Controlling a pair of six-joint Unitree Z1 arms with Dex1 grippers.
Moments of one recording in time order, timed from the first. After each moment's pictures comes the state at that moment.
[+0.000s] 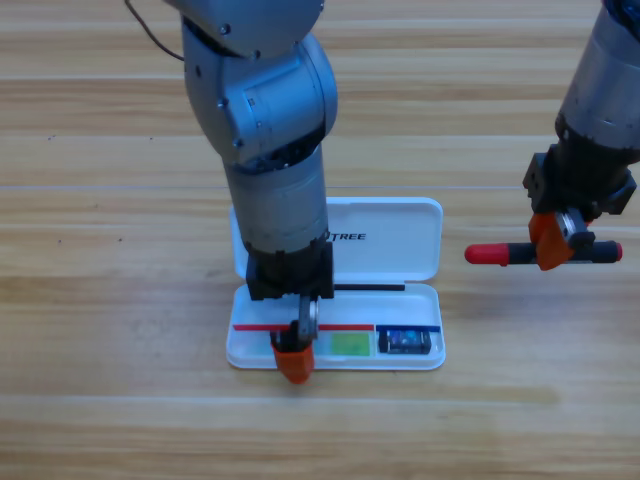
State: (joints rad) arm 0 -0.93 2.16 -1.67 0.98 0.02 0.62; arm 1 0.69 2.00 -1.66 1.14 0.04 -0.95
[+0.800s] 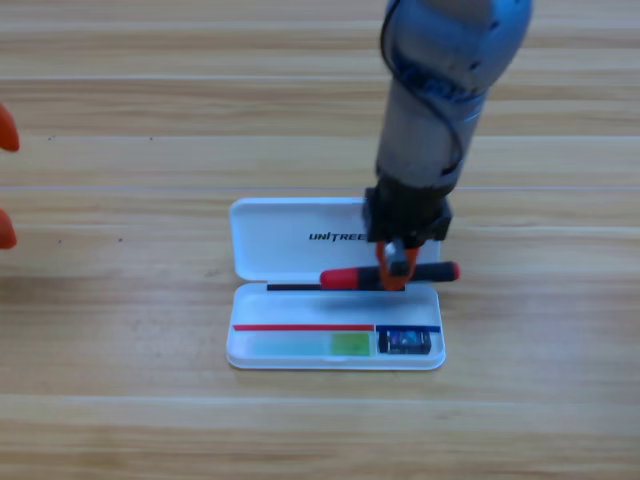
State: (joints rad) arm 0 -0.41 1.56 -1.35 1.04 -0.01 0.90; arm 1 0.87 2.32 -2.08 1.21 0.04 -0.84
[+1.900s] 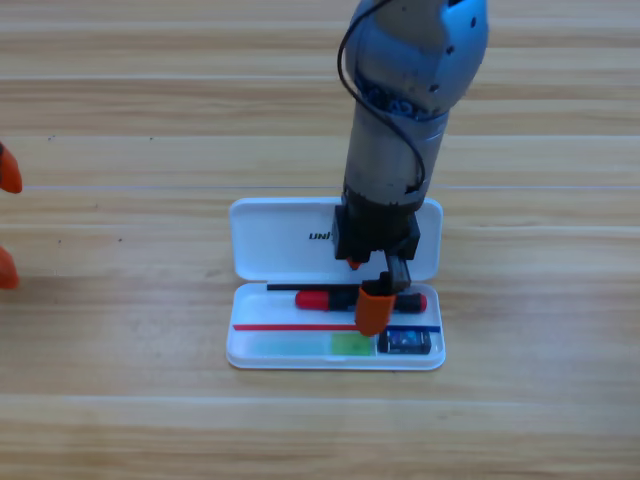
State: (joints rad) arm 0 -0.40 1.56 -1.24 0.97 -0.03 0.89; arm 1 0.90 2.38 -2.16 1.25 0.10 -0.80
